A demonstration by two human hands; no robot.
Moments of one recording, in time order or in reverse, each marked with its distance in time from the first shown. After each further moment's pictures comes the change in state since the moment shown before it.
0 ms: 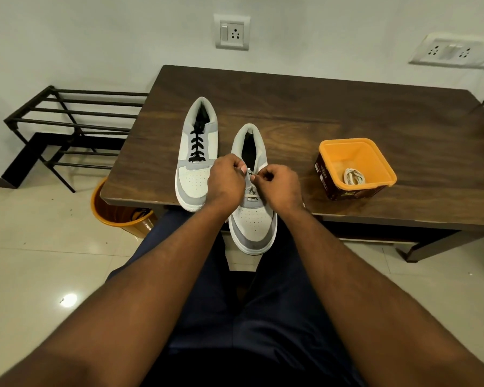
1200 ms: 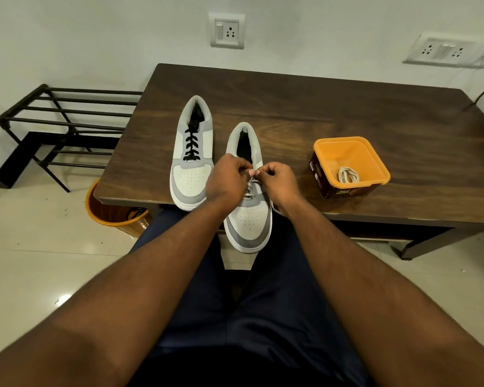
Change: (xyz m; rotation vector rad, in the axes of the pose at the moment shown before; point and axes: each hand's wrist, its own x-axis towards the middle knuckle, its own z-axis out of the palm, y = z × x) left_hand 0.004 -0.003 0.011 0.131 -0.112 0.129; right_hand 0.013 0.015 -0.001 0.348 -0.093 0.143
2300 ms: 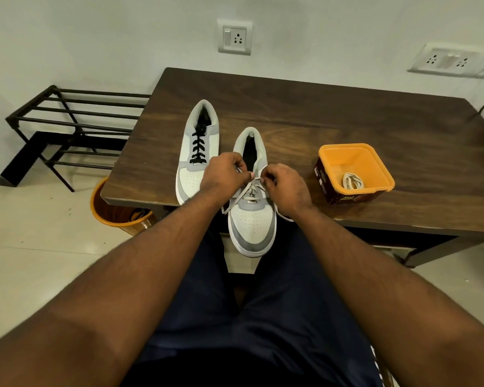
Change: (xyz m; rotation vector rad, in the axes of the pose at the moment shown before) left_hand 0.014 -0.011 -0.022 0.026 -0.029 0.004; right_hand -0.002 -0.004 -0.015 -0.684 -0.011 -0.444
